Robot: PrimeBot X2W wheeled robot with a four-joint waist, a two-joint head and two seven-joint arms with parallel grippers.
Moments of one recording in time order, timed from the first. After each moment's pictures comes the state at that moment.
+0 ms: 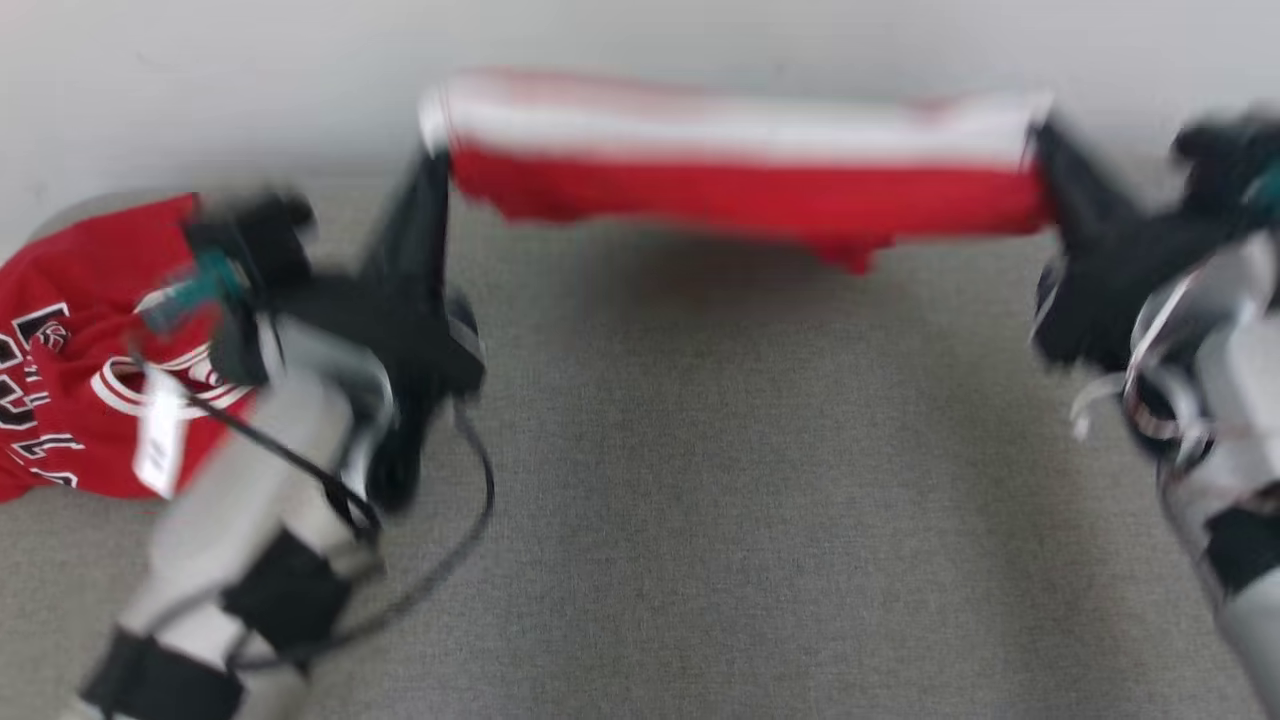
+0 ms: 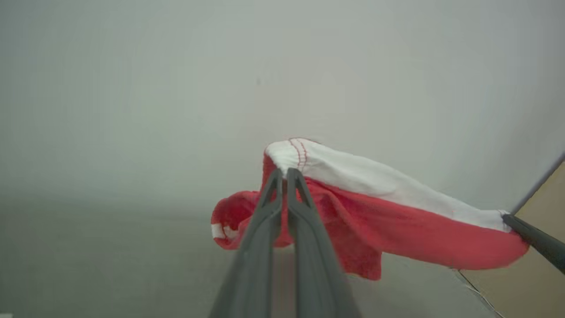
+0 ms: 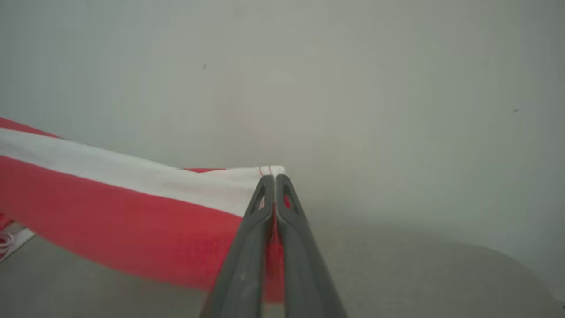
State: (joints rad) left arm -0.90 0.22 -0.72 0.53 -0.95 0.08 -0.24; right arm -0.74 -0.34 0.25 0.39 0.53 0.05 0.10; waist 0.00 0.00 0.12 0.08
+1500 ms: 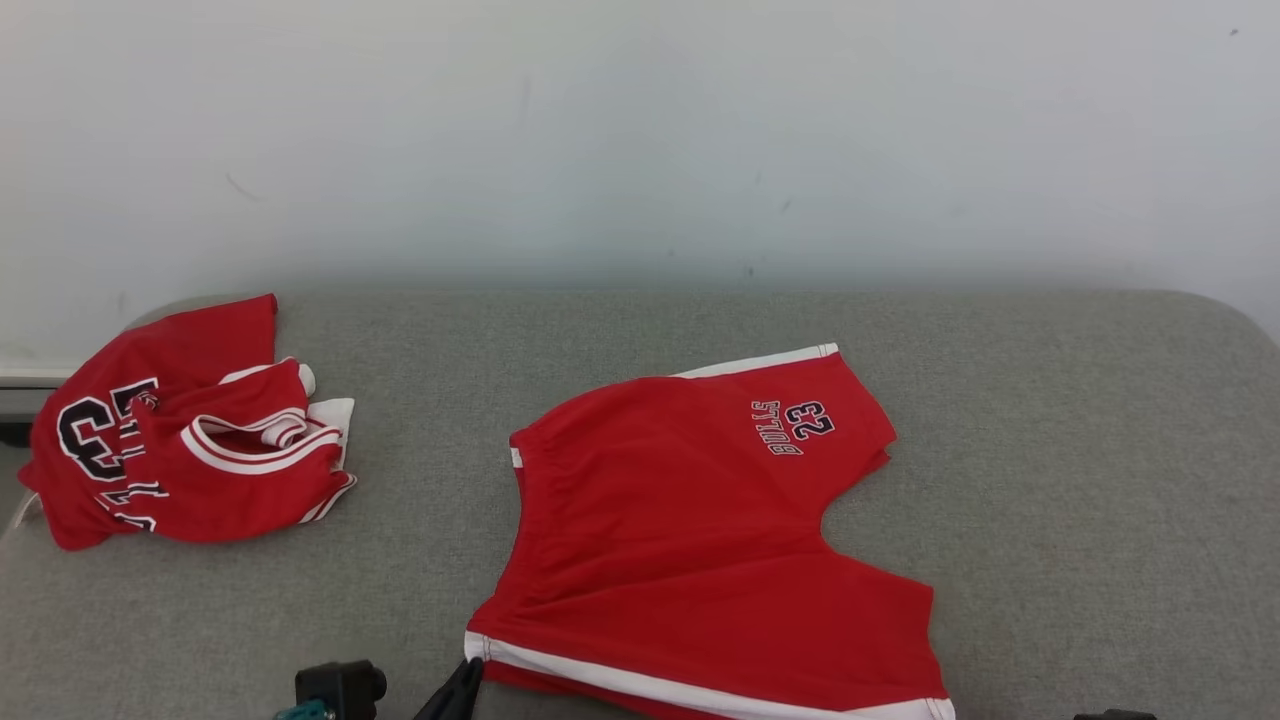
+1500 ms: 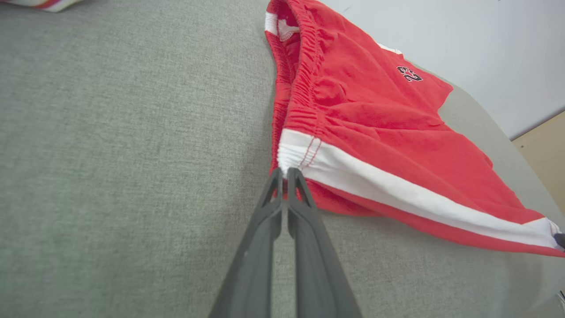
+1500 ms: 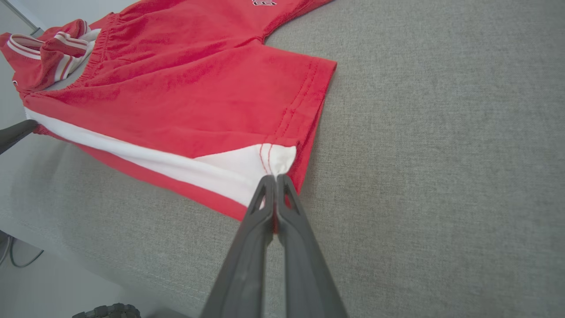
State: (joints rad) left arm -0.32 0.22 -0.85 0.73 -0.90 -0.06 -0.25; right arm 0.16 -0.31 0.32 0.22 0.66 0.05 0.02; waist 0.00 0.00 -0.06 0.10
